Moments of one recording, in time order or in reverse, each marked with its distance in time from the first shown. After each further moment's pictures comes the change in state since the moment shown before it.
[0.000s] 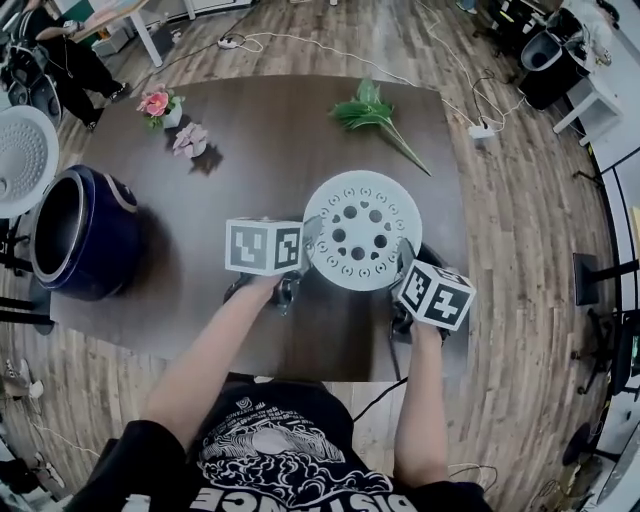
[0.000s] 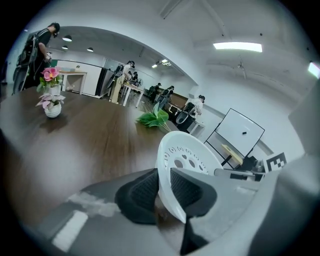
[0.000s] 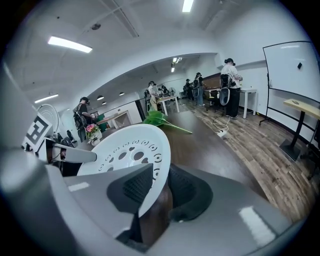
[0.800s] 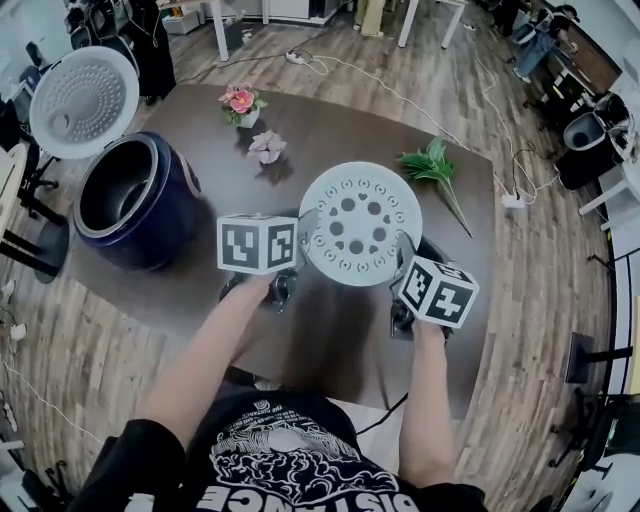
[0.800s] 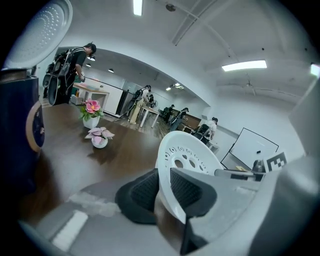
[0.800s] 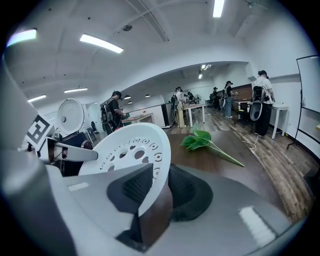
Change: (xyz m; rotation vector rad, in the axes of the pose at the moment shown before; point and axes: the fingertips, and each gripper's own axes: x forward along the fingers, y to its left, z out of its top) left arm -0.118 0.087 0.065 -0.085 -0.248 0.145; right arm 0.028 0.153 0.073 -0.217 -0.056 0.215
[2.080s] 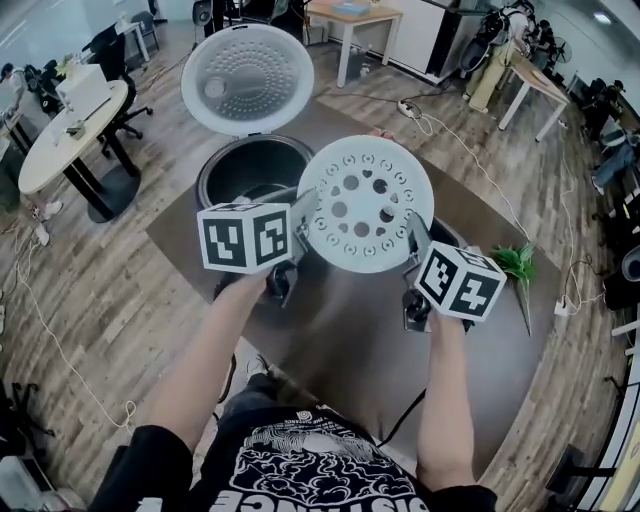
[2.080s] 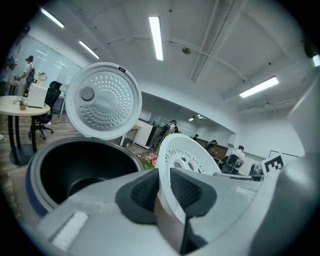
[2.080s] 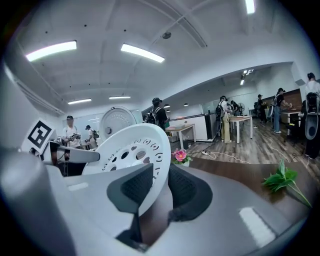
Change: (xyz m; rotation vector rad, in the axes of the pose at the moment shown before) left arm -0.231 0.154 0.113 -0.090 -0.371 0.291; right arm 0.047 0.287 0.109 -0.210 -0.099 0.426
